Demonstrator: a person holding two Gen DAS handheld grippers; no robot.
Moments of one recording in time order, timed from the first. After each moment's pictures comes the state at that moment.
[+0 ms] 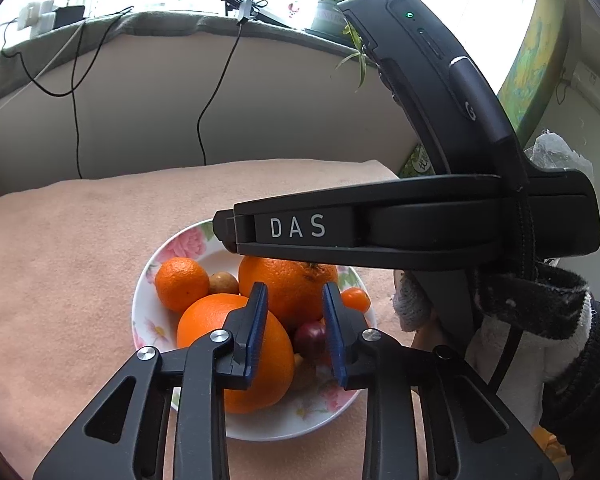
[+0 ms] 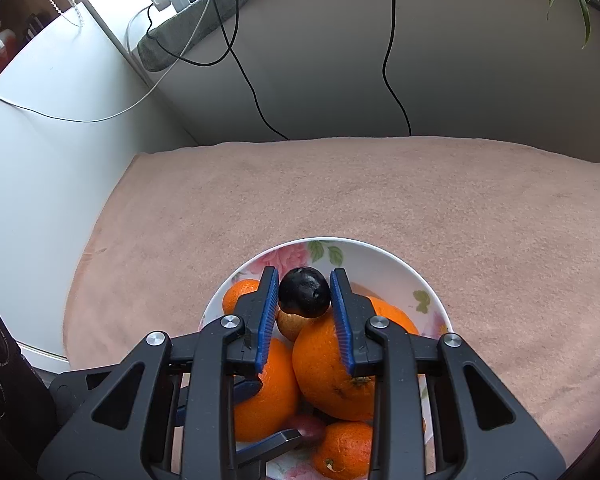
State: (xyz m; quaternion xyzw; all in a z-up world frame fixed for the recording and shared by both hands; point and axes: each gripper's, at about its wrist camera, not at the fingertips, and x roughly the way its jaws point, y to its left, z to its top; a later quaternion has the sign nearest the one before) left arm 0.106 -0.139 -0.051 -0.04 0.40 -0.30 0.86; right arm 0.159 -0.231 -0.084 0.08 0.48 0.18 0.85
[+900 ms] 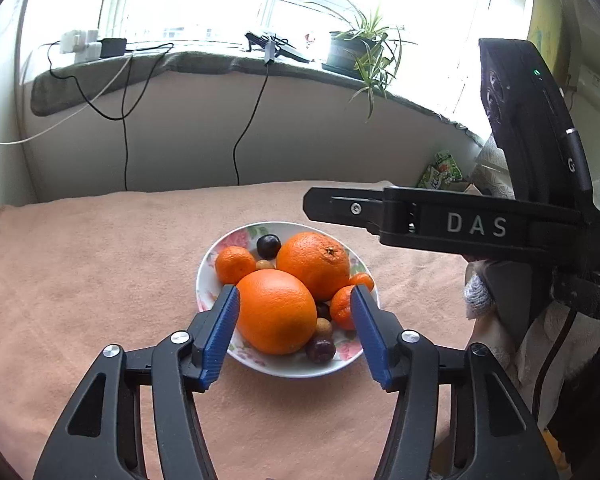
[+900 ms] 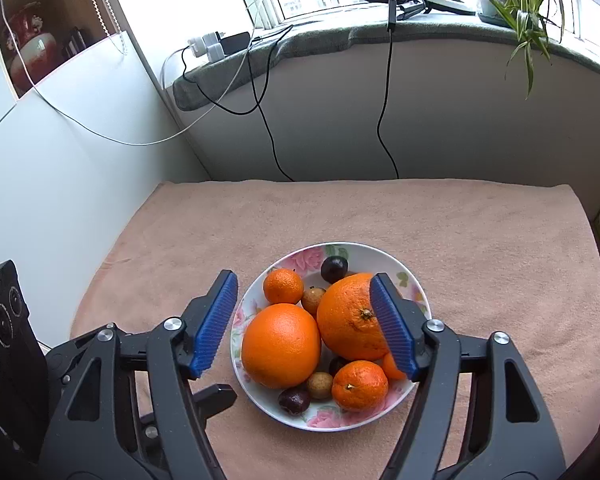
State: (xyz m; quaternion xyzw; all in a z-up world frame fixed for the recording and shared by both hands) left arm 0.054 -0.096 -0.025 -0.03 0.36 -0.26 0.90; right arm 0.077 -0.245 -0.036 0.06 0.38 0.16 0.91
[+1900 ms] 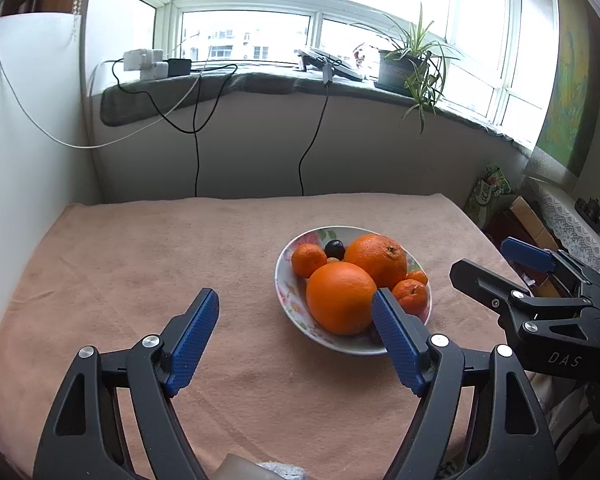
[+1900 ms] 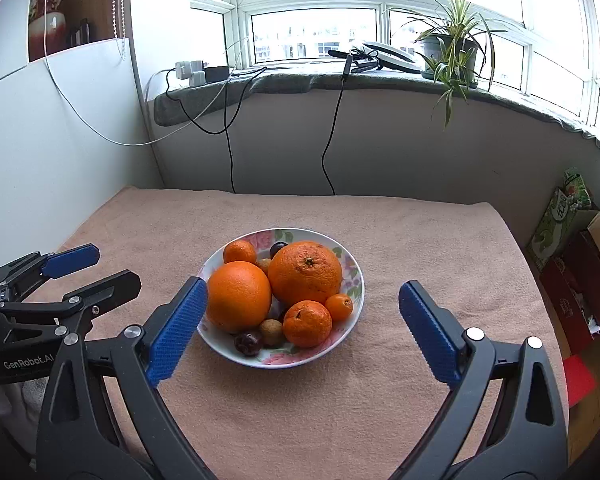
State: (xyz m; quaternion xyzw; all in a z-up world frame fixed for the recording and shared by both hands) left arm 0.029 -0.065 -0.022 -0.01 0.33 -0.15 0.93; right arm -0.013 -0.248 -0.043 0.00 0.29 0.06 0.95
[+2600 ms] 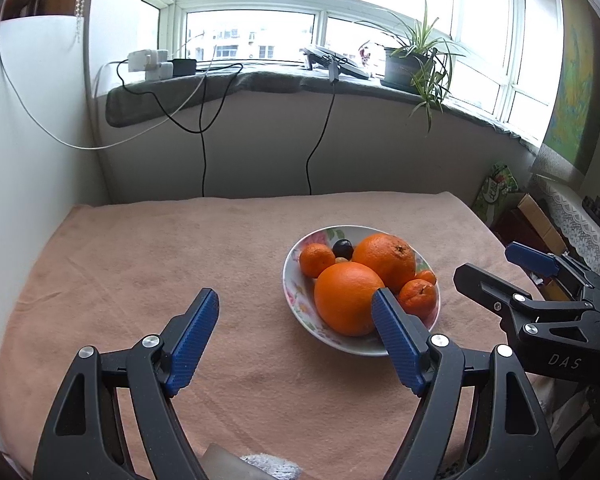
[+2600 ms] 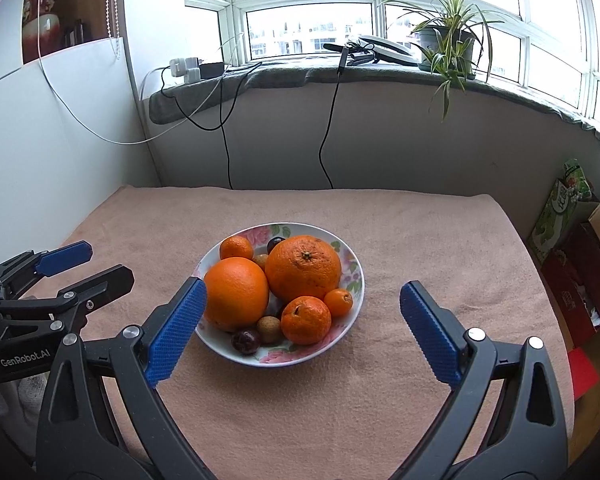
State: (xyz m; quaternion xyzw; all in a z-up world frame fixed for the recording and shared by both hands) left arm 0.030 -0.066 -0.022 -0.01 0.33 -0.14 0.93; right arm -0.009 -0.252 -0.048 0.01 0.30 0.06 0.95
